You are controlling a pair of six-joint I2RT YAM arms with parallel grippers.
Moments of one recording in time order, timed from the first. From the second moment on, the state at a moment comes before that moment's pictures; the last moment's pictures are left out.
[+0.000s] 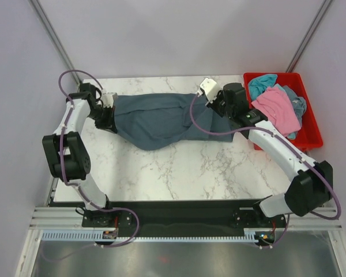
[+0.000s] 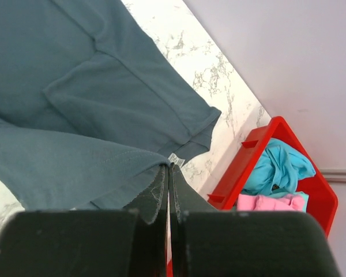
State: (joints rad) left arm 0.13 1.76 1.47 -1.02 0.40 0.30; right arm 0.45 1.41 1.23 -0.28 0.07 -0.57
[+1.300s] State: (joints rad) left arm 0.13 2.33 2.14 -0.94 0.23 0.25; right arm 0.32 2.08 1.73 -0.12 0.15 -0.47
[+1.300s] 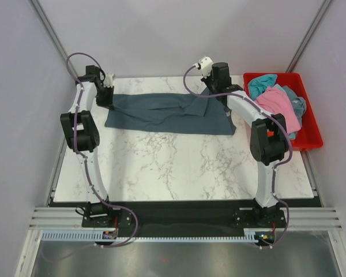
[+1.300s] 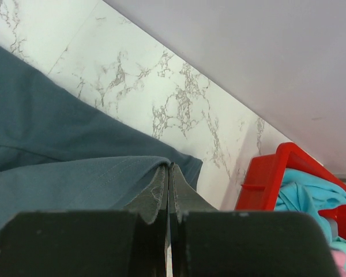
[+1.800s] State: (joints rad) left arm 0.13 2.38 2.18 -0.92 0.16 0.22; right arm 0.31 2.17 1.81 -0.07 0.19 -0.46
